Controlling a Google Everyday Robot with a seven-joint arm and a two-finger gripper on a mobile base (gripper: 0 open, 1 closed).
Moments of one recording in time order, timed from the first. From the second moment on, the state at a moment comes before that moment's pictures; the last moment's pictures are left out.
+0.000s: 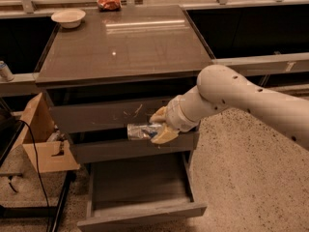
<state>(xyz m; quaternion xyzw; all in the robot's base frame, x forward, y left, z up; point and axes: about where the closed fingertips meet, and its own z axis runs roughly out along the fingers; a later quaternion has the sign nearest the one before) 0.546 -0.022 0.717 -0.70 0.64 0.14 0.29</state>
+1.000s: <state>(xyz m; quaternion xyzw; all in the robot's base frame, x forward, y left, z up) 0.570 0.000 0.801 -0.70 0.64 0.14 0.28</state>
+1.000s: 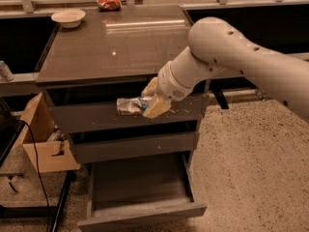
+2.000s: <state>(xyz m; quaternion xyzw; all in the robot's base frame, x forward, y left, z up) 0.637 0.040 0.881 -0.73 0.61 0.10 0.29</state>
